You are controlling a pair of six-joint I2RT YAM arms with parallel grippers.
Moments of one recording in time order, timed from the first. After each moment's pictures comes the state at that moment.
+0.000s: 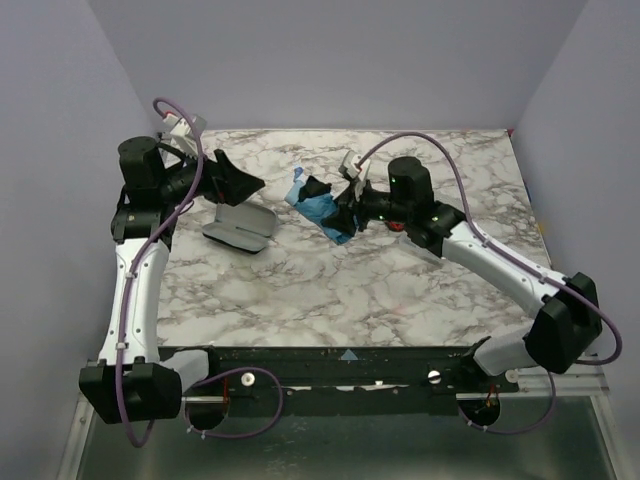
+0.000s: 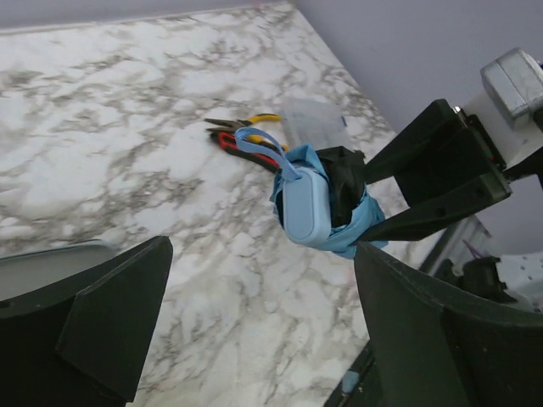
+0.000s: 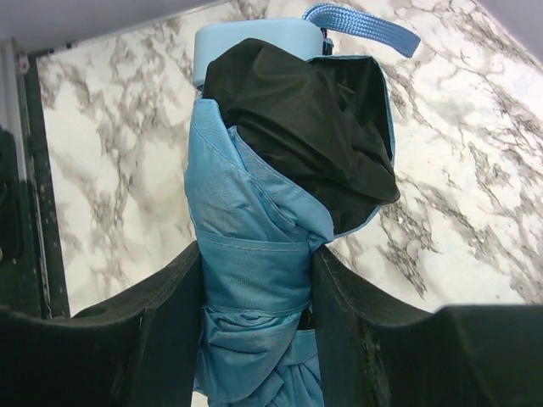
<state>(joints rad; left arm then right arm) 0.11 1.14 1.24 -0.37 0.90 -0.26 0.65 1.47 1.21 -0.06 -0.52 -0.14</state>
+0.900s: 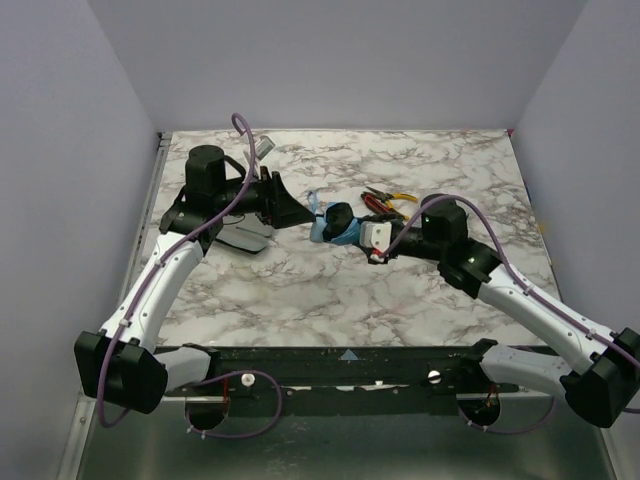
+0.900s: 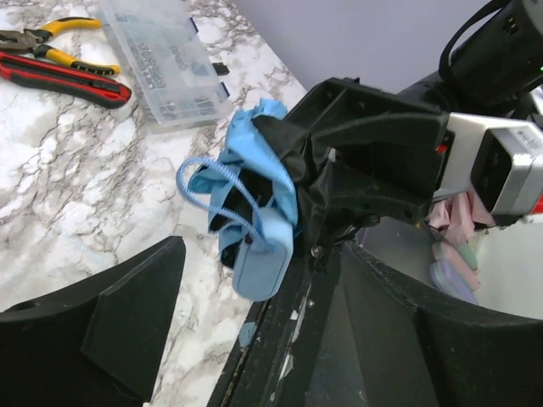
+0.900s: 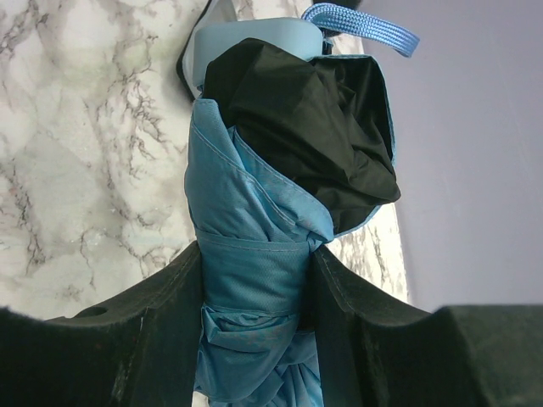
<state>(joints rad) -0.26 1.21 1.13 -0.26 1.01 -0.44 0.67 1.08 0.88 -0.09 -0.51 -0.89</state>
